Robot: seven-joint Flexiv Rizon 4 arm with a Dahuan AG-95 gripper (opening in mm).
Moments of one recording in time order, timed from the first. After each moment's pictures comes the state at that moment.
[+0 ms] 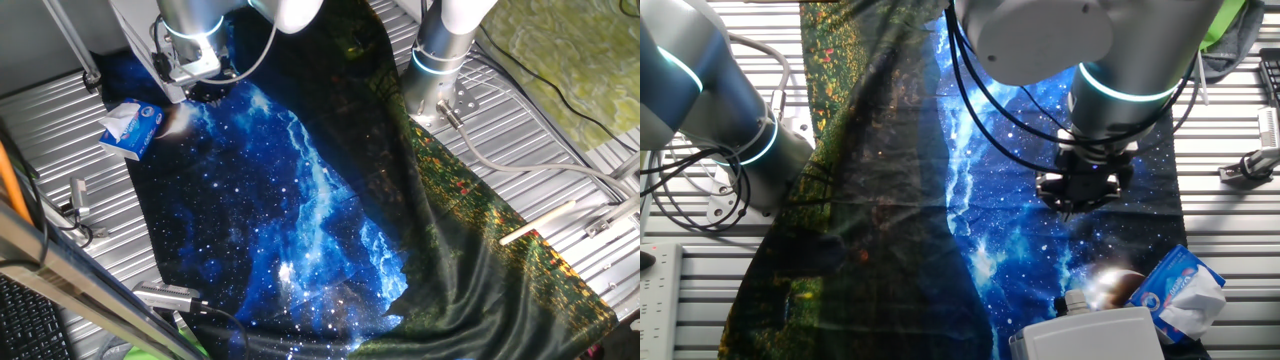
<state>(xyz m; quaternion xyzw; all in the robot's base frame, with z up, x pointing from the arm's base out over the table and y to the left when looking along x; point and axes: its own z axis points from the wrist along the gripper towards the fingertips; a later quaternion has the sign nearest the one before) 0.528 -0.131 0.130 0.68 -0.72 0.07 0.07</state>
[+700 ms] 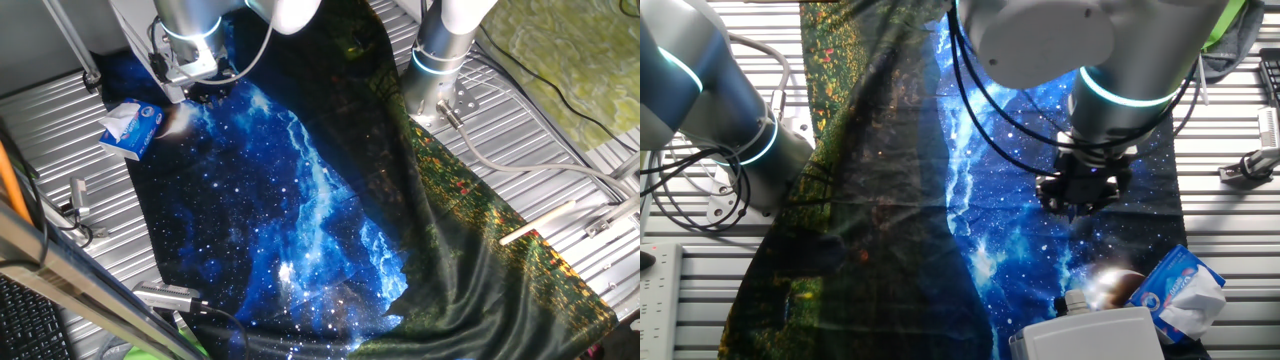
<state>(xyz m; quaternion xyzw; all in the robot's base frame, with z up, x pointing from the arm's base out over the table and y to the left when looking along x) 0.523 -0.137 0.123 0.68 -0.72 0.06 0.07</state>
